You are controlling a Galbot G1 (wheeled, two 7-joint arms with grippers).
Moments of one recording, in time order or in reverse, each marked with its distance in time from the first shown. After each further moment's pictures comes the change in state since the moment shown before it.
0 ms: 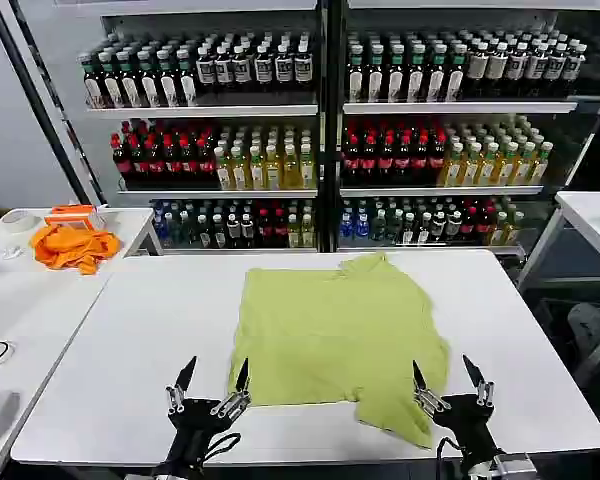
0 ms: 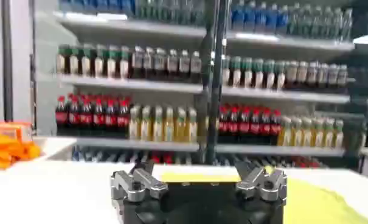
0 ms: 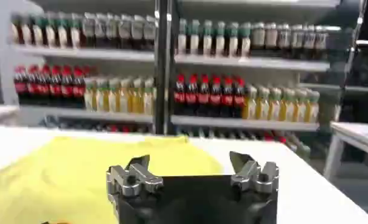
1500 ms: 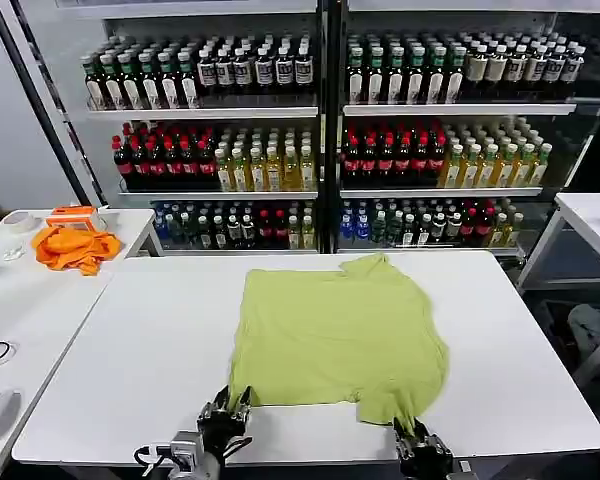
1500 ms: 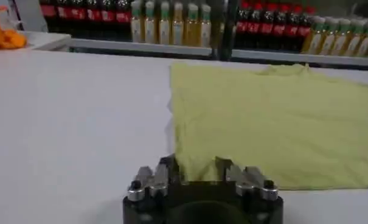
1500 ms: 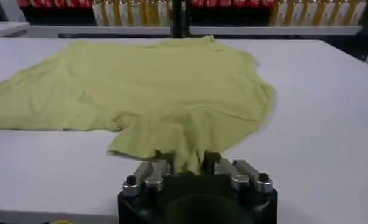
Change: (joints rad) left arm -0.205 0.031 0.025 0.325 -0.173 0.228 -0.036; right arm 0.036 0.061 -0.134 -0.131 0.028 -0.090 -0.031
